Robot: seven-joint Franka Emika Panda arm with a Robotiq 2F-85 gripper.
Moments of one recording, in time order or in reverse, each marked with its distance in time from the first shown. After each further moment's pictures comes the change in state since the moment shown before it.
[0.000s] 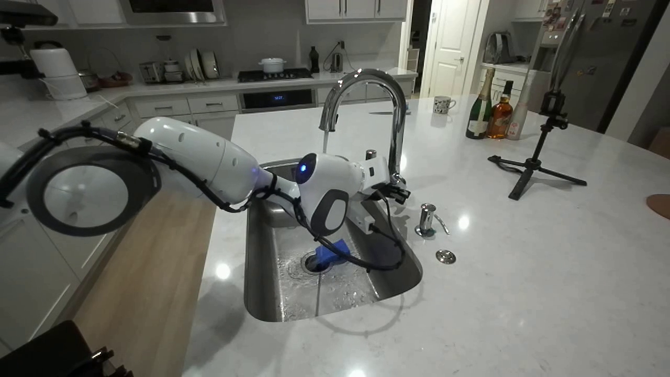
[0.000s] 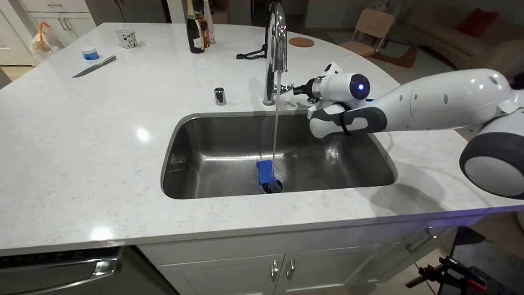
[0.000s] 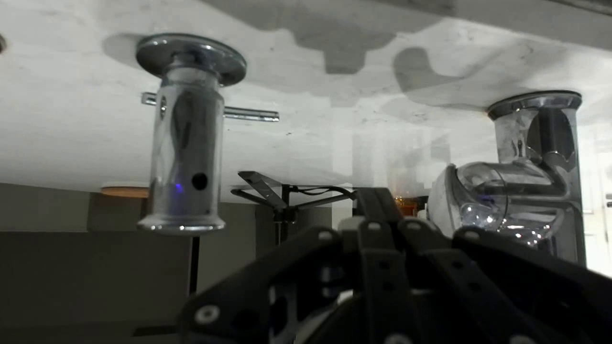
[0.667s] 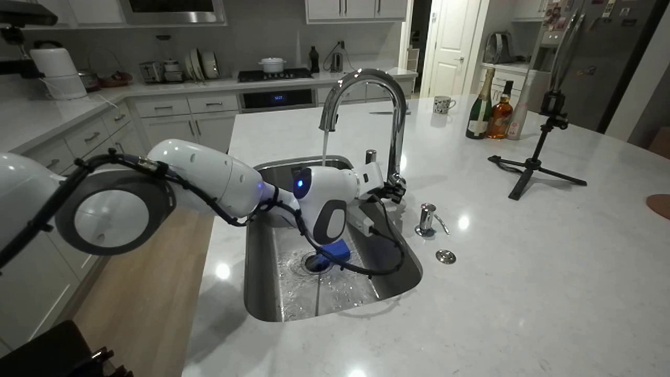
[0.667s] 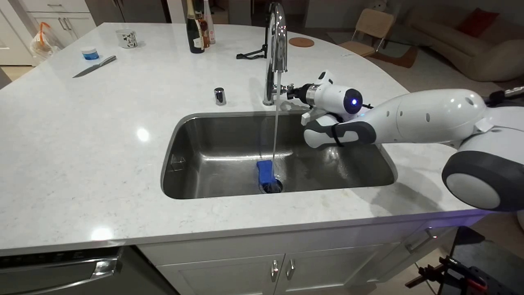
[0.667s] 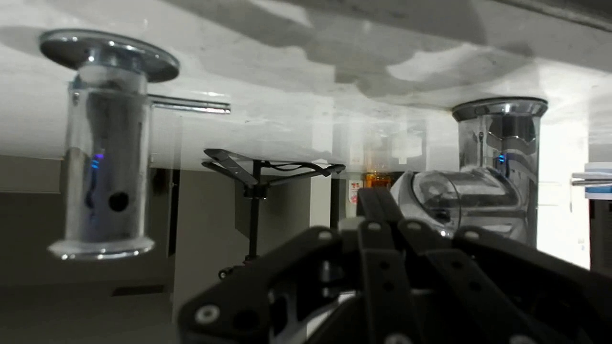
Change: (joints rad) arm 0.001 0.119 -0.005 0.124 -0.003 0.096 -0.002
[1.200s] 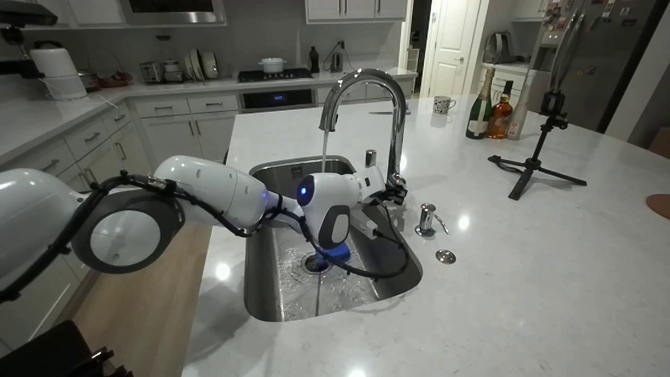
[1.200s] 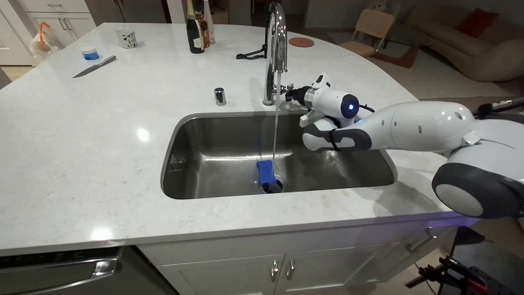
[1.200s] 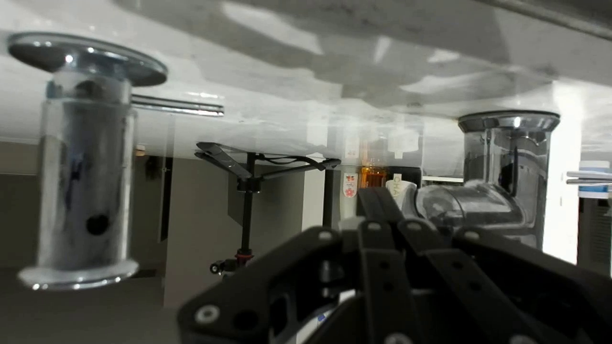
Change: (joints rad) arm -0.019 0.098 -0.019 0.135 0.000 0.000 -0.001
